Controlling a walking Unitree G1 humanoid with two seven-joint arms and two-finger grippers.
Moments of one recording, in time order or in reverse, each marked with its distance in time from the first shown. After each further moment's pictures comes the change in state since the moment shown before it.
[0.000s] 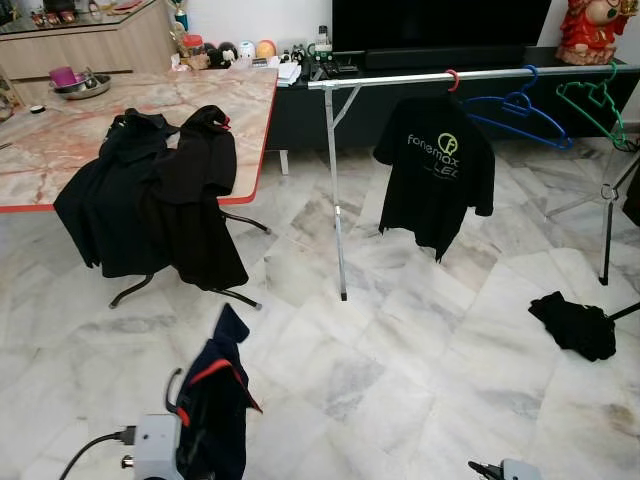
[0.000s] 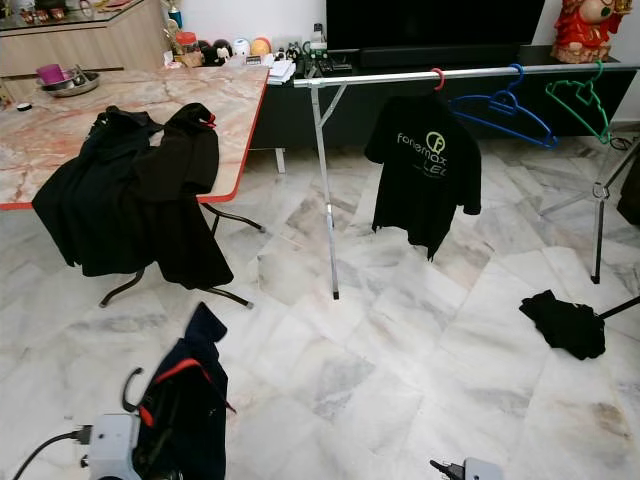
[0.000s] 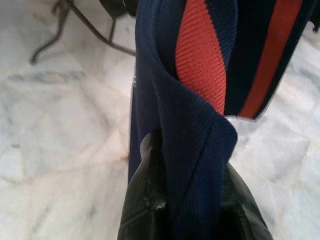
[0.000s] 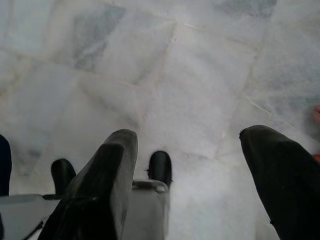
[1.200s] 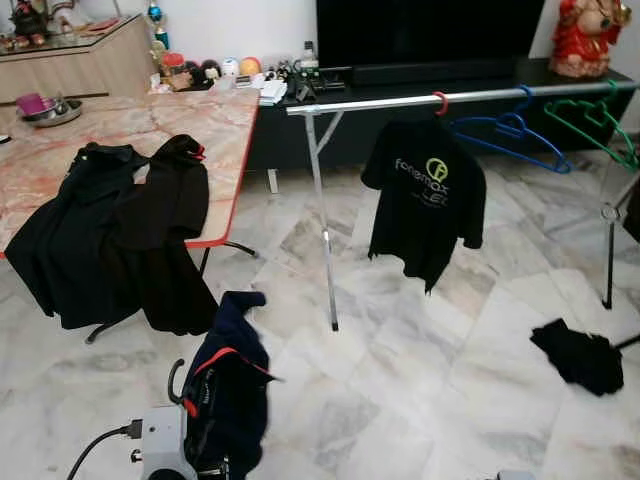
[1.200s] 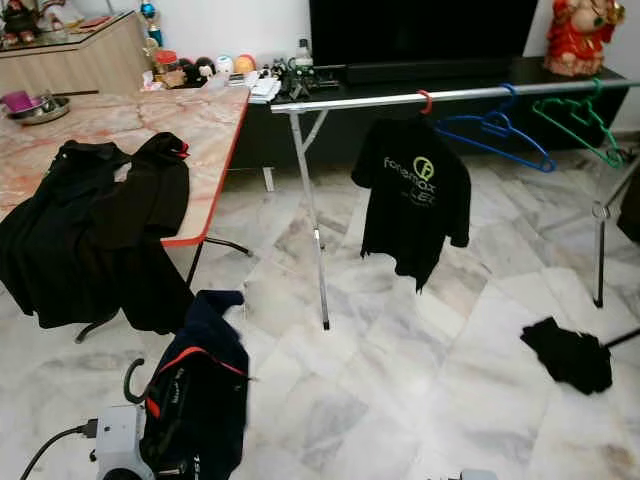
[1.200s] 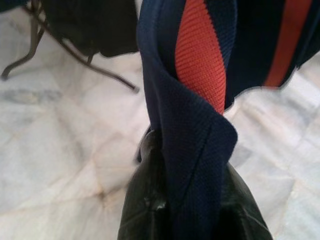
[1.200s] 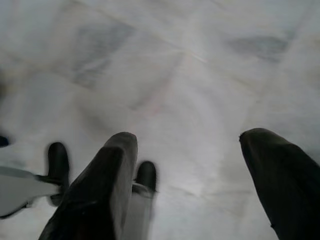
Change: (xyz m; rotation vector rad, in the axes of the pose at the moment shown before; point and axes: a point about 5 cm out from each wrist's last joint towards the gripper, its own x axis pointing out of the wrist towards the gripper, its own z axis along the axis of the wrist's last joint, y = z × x) left arm 0.001 -0.005 0.003 -0.045 0.025 -0.008; right arm 0.001 0.014 -0.005 -0.128 0.049 0.078
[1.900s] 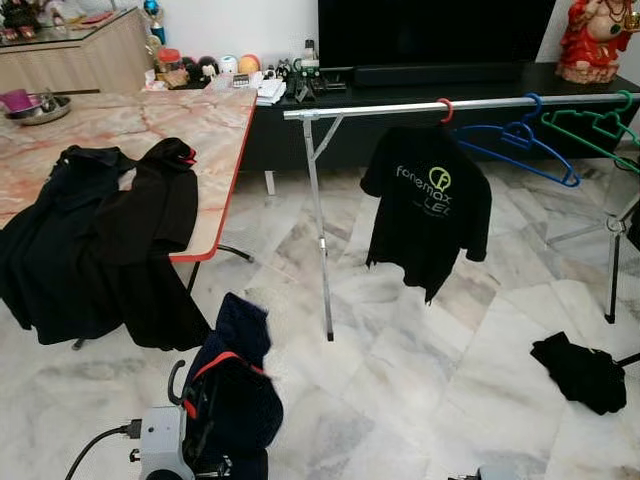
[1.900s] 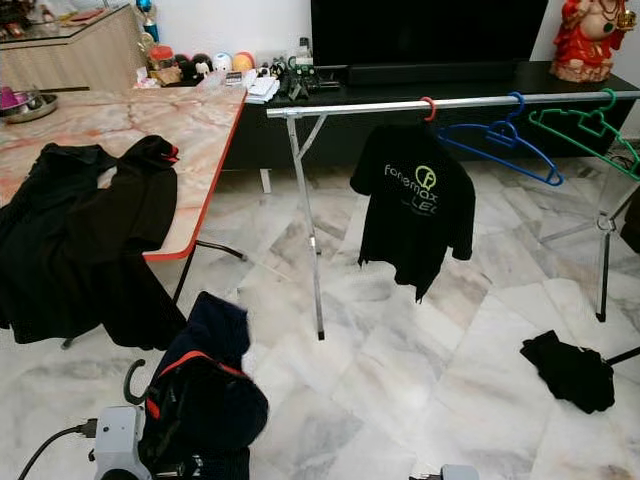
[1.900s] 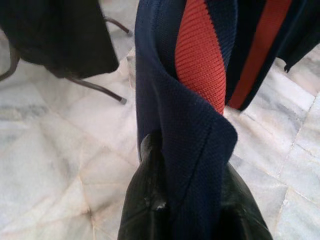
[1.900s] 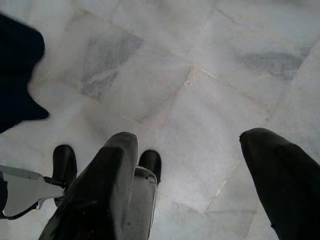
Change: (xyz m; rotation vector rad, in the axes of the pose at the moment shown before) left arm 0.003 -0.007 0.002 0.011 -0.005 -0.049; right arm 0.000 0.000 -0.002 -0.023 0.008 0.002
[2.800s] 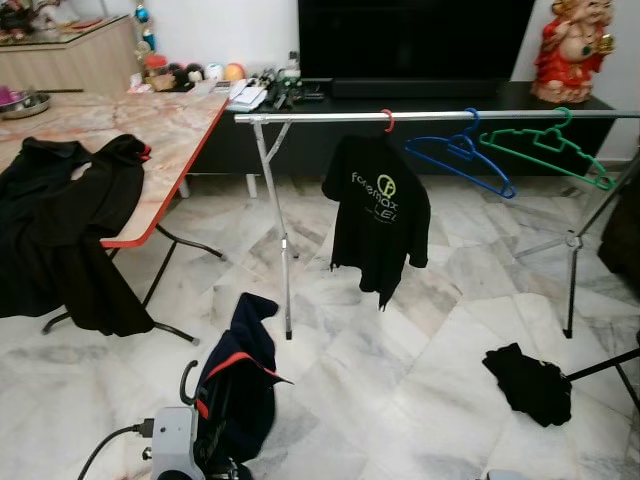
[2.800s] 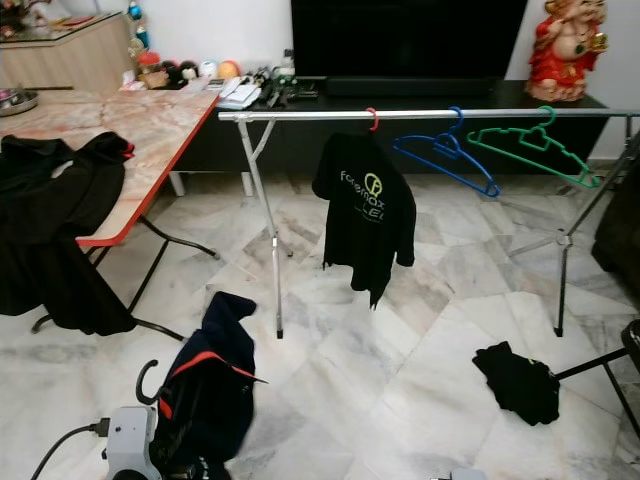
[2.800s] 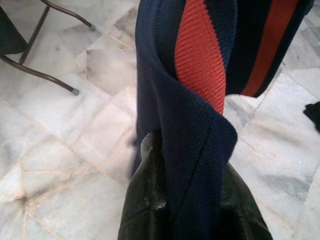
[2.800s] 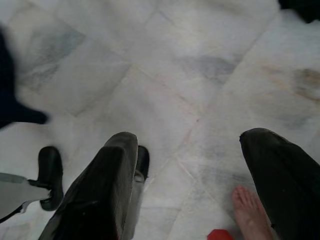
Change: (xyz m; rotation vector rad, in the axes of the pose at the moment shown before) left arm 0.000 -0.014 -0.004 -0.003 -0.003 -0.073; right arm -0.001 -0.007 -0.003 -0.003 0.014 -0.024
